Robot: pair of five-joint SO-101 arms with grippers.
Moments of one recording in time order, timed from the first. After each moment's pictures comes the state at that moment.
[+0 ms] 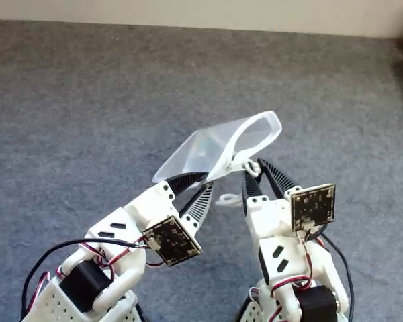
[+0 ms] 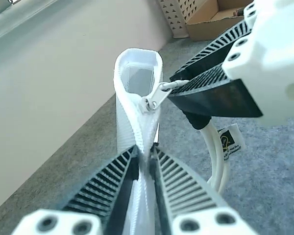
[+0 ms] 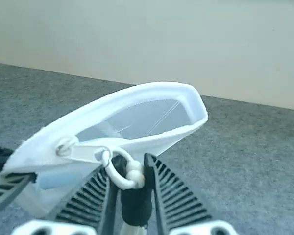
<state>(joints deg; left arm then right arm) 34.1 -88.0 68.7 45.1 -19.0 -12.9 -104.4 68.8 55.4 3.7</state>
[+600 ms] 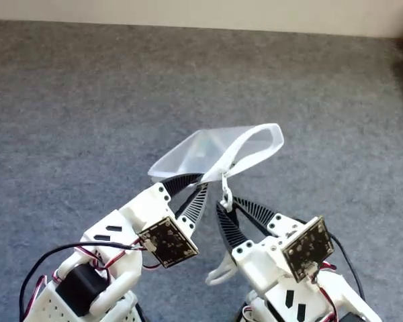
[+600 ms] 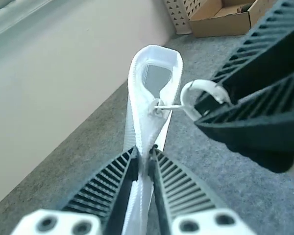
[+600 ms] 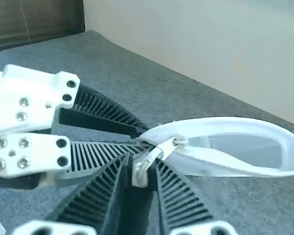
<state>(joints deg) 33.0 -88.7 68.7 46.3 -18.9 -38.1 -104.3 50.6 71.3 6.9</state>
